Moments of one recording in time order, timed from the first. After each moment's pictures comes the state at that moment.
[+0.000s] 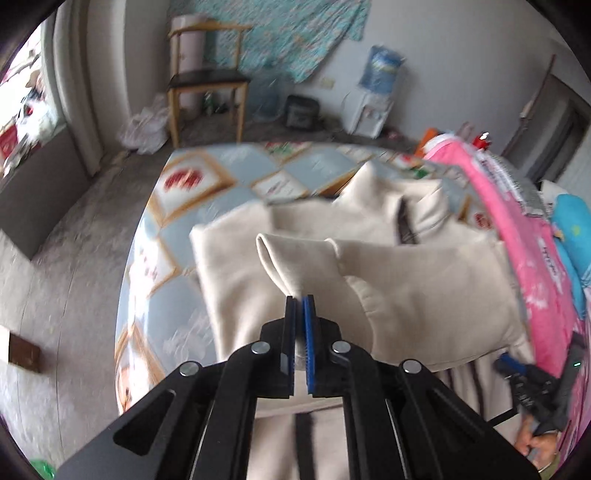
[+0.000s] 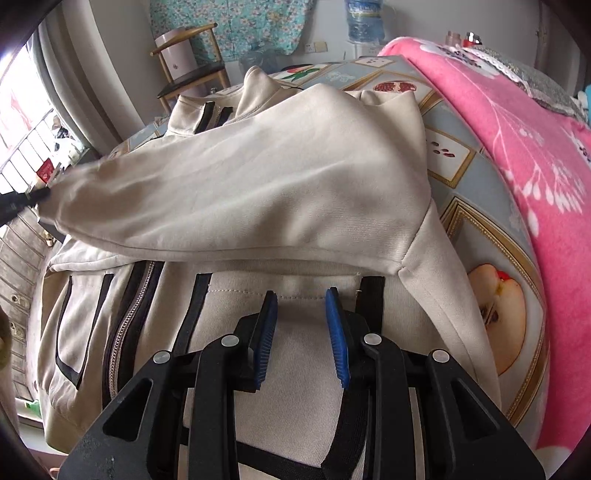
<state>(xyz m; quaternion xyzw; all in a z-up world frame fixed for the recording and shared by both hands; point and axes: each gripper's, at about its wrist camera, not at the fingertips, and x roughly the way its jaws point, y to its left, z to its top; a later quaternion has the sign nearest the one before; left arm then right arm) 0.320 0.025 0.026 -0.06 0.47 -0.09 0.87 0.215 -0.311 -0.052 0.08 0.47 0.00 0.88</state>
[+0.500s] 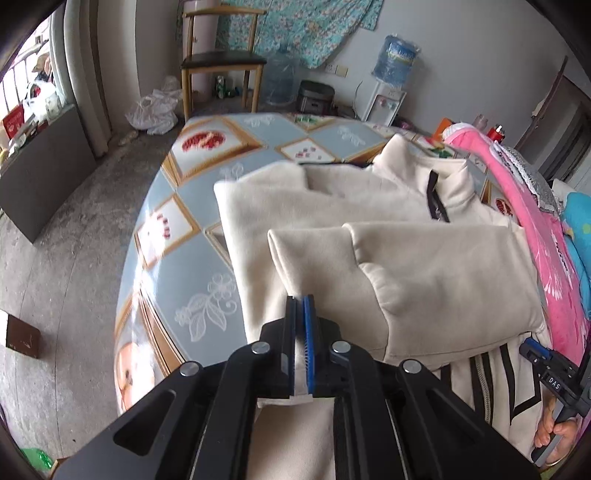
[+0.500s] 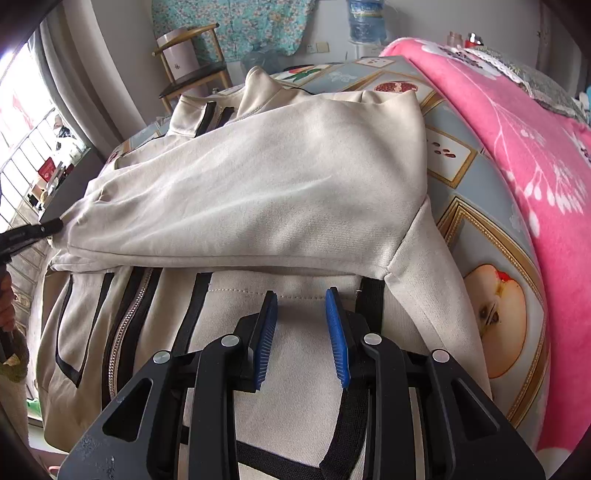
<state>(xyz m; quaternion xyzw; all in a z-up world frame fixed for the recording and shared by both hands) 0.311 0.042 0.000 -0.05 0.48 -0.08 0.87 0.214 -0.309 -0.053 0.08 0.47 0.00 0.88</state>
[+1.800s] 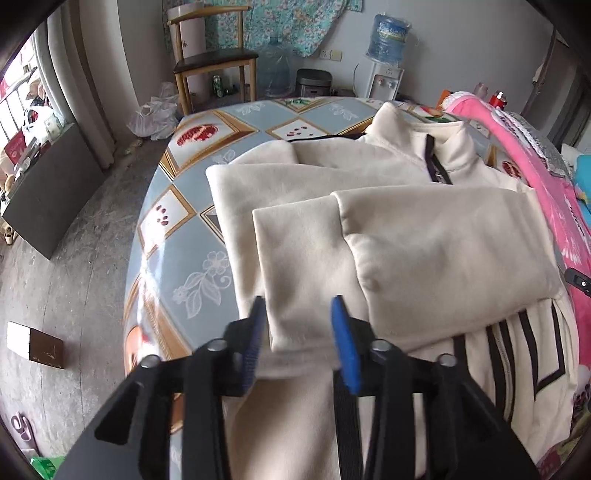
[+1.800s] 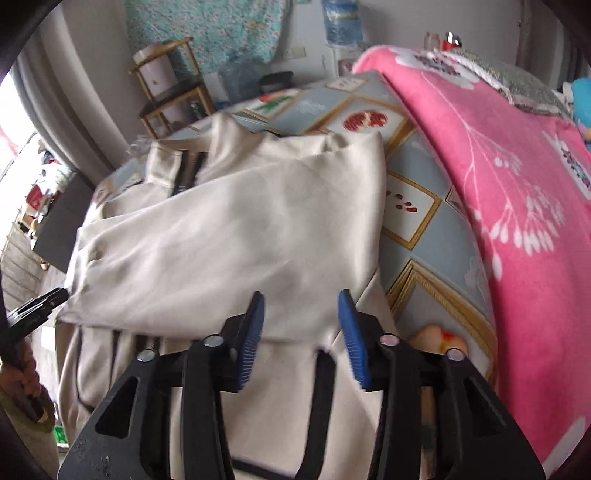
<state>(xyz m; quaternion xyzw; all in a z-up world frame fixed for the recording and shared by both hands) 0.288 0.020 -0.007 0.01 0.49 -0.07 0.87 0.220 -0.333 0.001 0.10 0.46 -0.03 0.88</state>
